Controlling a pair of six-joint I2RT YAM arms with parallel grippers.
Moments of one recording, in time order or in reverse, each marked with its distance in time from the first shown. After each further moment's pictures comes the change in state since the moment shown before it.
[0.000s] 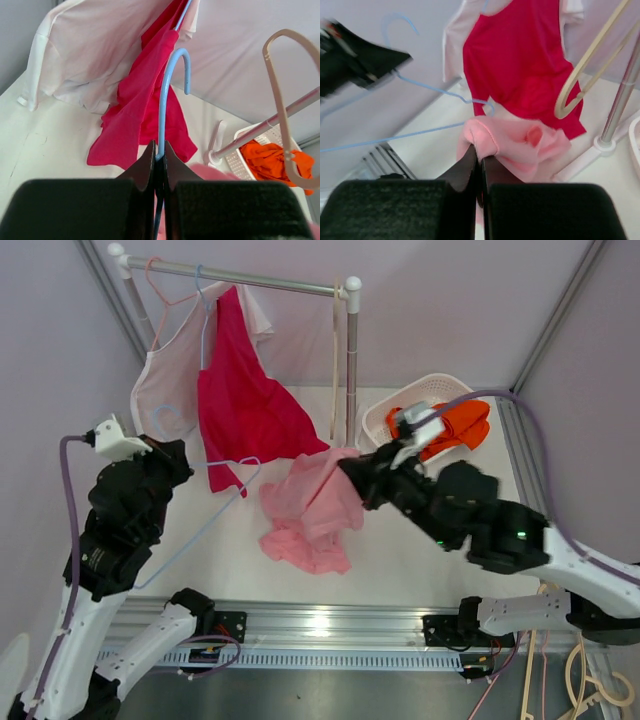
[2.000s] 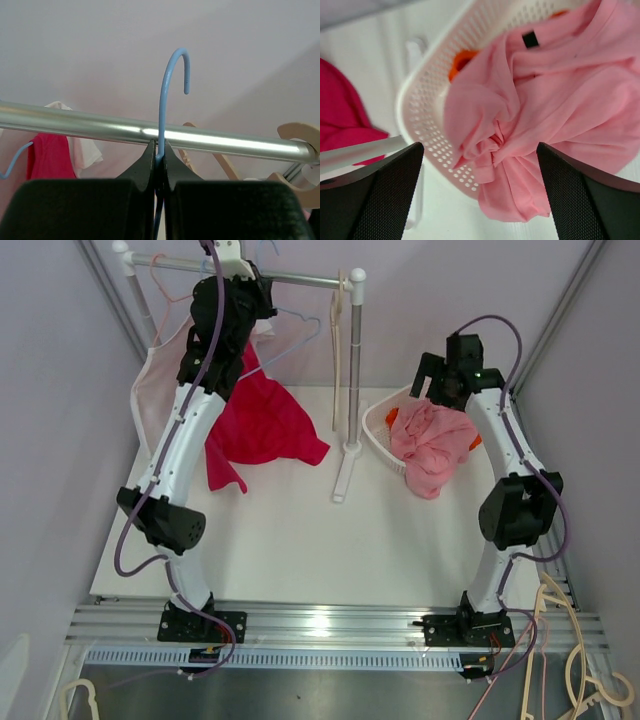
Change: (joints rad) left arm 0.074 1.176 1.045 0.431 0.391 0.331; right arm -1.141 0.821 0.455 -0.366 -0.467 0.101
